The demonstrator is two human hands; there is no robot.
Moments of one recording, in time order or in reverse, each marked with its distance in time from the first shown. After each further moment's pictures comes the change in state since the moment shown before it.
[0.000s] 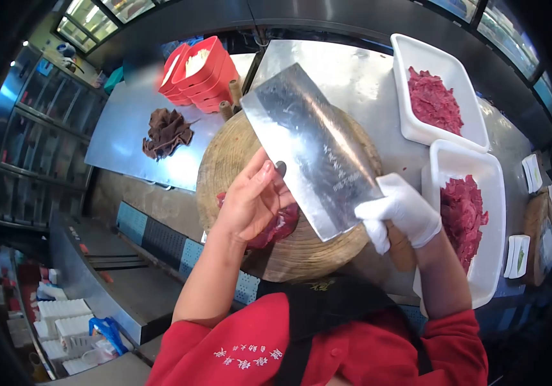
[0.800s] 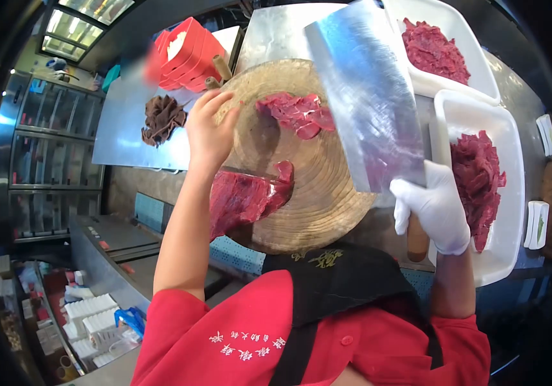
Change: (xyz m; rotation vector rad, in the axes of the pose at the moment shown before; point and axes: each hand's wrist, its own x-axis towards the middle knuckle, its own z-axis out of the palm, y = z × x) left_hand 0.061 0.023 -0.058 1.691 0.250 0.685; right_hand -0.054 0.042 -0.011 0.029 0.365 -0.148
